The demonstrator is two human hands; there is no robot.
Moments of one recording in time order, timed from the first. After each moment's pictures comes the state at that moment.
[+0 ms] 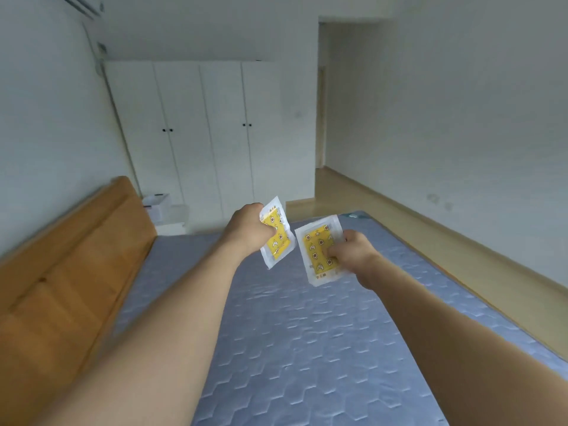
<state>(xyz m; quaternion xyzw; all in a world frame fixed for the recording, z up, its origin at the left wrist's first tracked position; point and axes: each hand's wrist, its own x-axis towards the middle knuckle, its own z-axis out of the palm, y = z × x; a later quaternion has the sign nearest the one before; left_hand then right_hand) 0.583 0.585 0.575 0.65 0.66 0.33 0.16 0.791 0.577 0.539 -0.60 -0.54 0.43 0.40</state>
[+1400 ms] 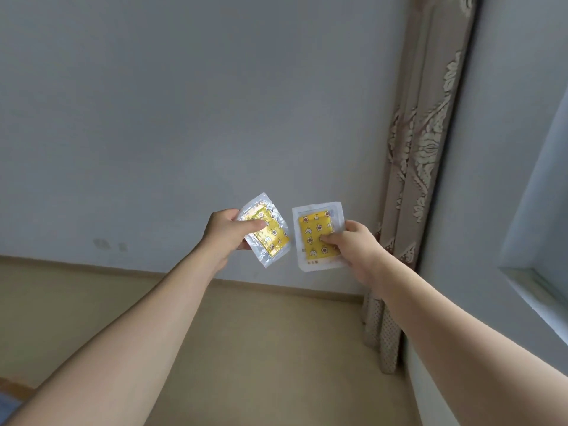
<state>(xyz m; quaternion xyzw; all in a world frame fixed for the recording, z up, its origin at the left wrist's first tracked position) 1.829 0.916 0.542 0.73 0.22 0.25 0.60 1.934 0.715 0.524 -0.70 -0.16 0.18 0.68</state>
